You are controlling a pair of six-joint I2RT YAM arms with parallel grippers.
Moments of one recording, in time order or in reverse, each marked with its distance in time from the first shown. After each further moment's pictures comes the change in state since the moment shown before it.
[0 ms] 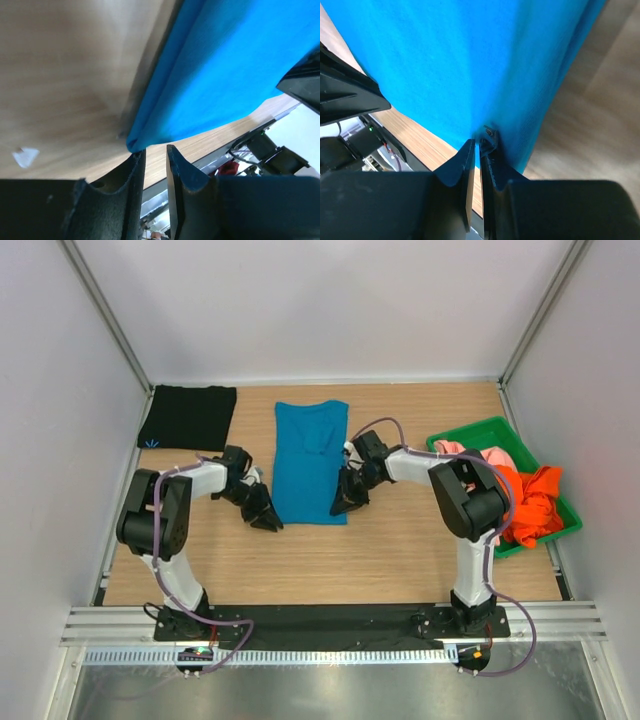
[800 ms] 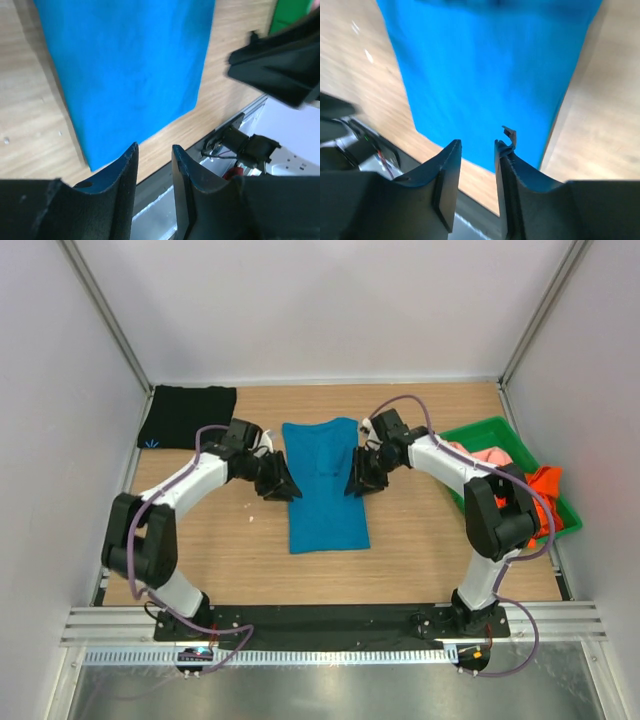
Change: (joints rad) left arm -0.116 -0.232 0.122 0.021 0.021 -0.066; right arm -0.066 -0.224 0.019 -0.222 0.137 -0.079
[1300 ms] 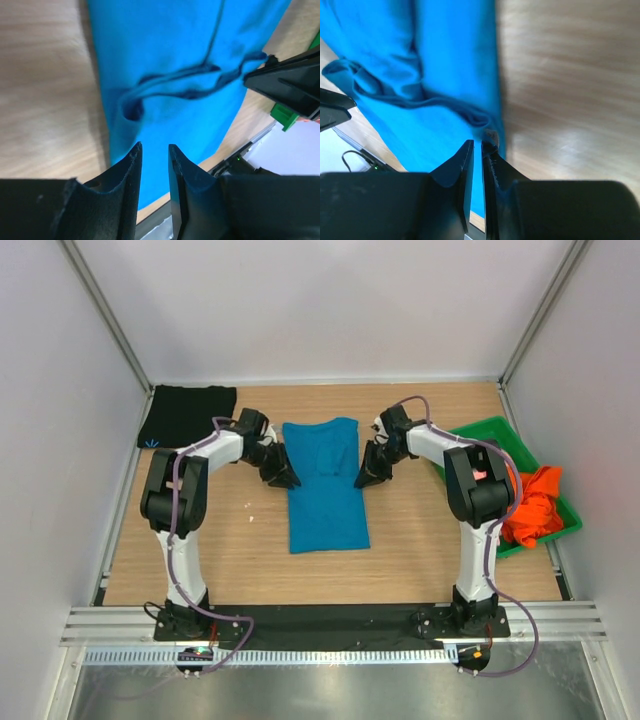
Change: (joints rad) left arm 0.056 0.418 0.269 0.008 -0.008 0.041; right arm -0.119 0.278 0.172 0.033 -0.034 0.020
